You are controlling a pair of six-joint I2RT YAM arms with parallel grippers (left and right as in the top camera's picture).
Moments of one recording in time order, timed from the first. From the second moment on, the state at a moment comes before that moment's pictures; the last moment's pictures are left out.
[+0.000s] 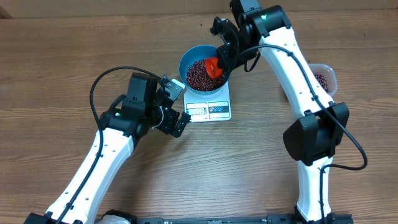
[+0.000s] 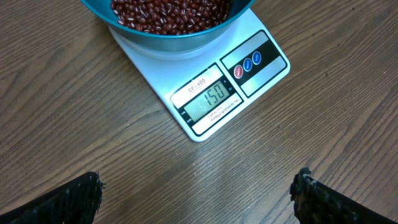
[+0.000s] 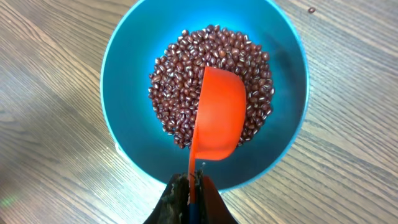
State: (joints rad) left arm -0.29 1.37 0.99 -0.63 0.26 0.21; right arm 0.36 2.23 2.29 -1.33 -0.32 -0.19
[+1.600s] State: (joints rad) left arm -0.29 1.37 0.99 -0.63 0.26 0.21; right arm -0.26 2.03 2.29 -1.48 -0.72 -0.20
